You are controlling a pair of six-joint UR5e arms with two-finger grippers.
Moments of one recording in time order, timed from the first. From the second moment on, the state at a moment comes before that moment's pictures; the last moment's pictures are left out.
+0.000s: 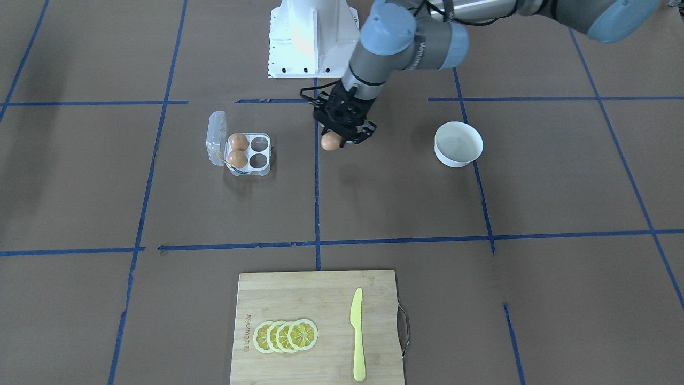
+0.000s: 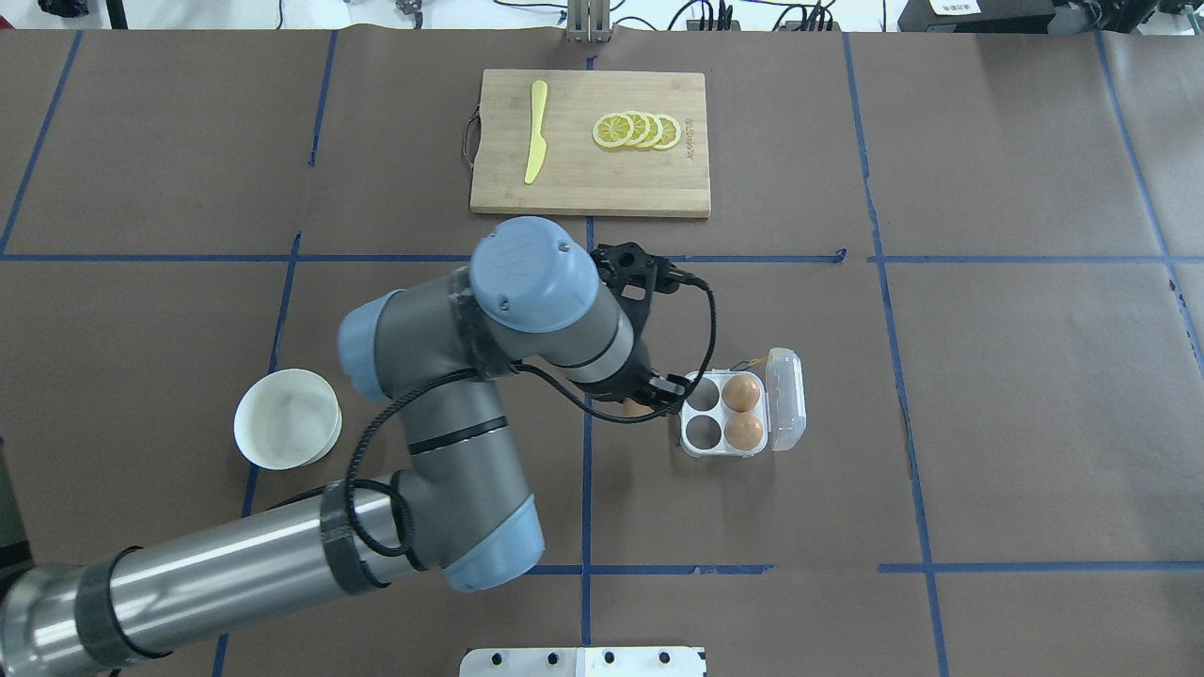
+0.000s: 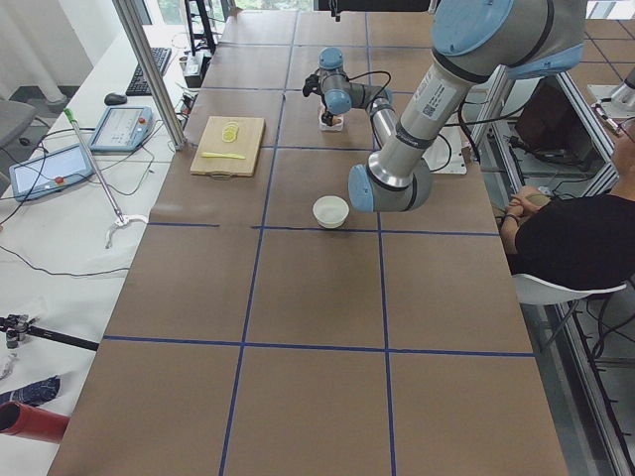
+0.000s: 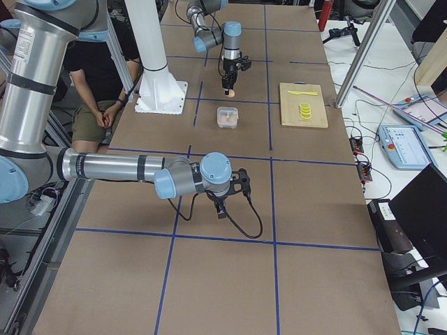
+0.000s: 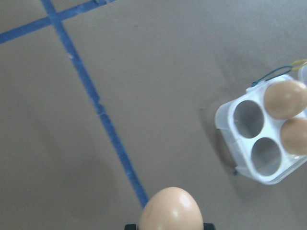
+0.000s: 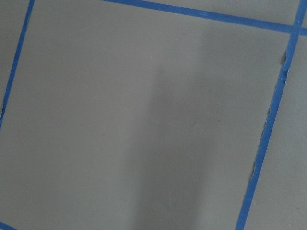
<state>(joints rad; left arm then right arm) -0.44 -2.46 -1.50 -1.84 -1.97 -1.01 1.41 -1.89 1.85 -1.30 2.52 0.03</state>
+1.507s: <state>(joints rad) -0.37 -2.57 -1.36 -1.85 -1.86 -1.20 1.41 -1.89 1.85 -1.30 2.52 0.03</state>
